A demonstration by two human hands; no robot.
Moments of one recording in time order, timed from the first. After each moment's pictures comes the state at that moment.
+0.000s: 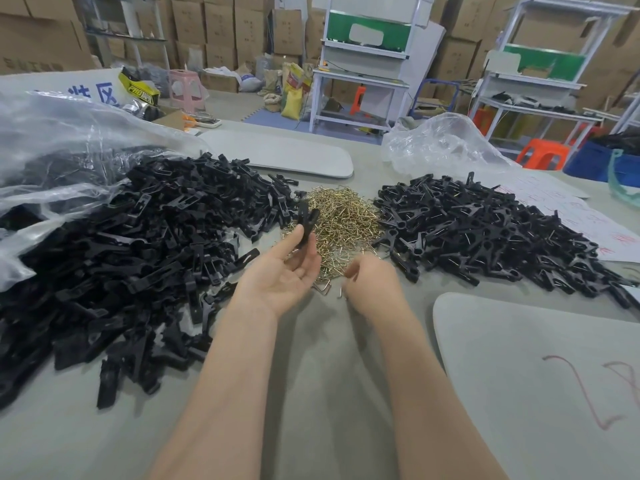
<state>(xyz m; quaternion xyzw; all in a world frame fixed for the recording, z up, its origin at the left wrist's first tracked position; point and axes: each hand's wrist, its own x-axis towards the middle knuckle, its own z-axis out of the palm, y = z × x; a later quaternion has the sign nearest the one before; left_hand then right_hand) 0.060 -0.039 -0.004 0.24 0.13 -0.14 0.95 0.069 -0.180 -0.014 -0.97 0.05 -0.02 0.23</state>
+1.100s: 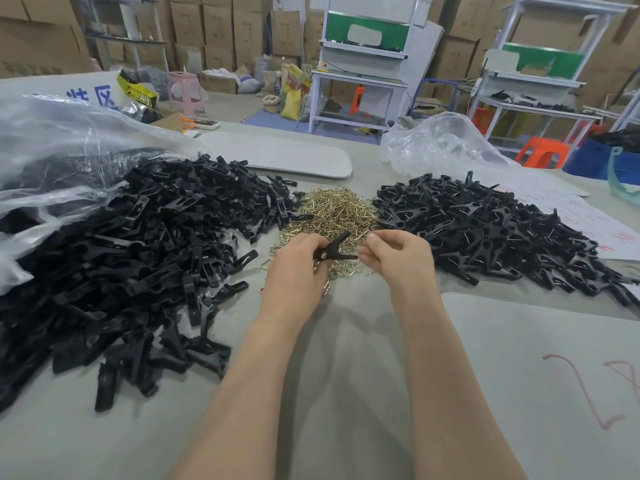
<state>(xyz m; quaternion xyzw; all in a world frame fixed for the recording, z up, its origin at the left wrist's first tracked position) 0.059 -0.061 -0.021 0.88 -0.09 0.24 0.40 0.066 -0.198 0.009 -0.69 0.07 -0.14 0.71</state>
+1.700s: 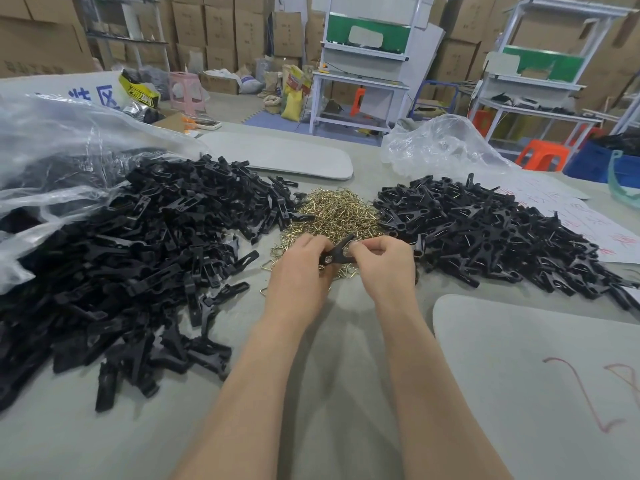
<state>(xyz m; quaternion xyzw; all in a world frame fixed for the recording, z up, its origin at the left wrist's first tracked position) 0.057 -0.064 -0.020 0.89 -0.10 0.24 0.39 0.066 -0.181 0.002 -0.82 0.08 -0.18 0.54</state>
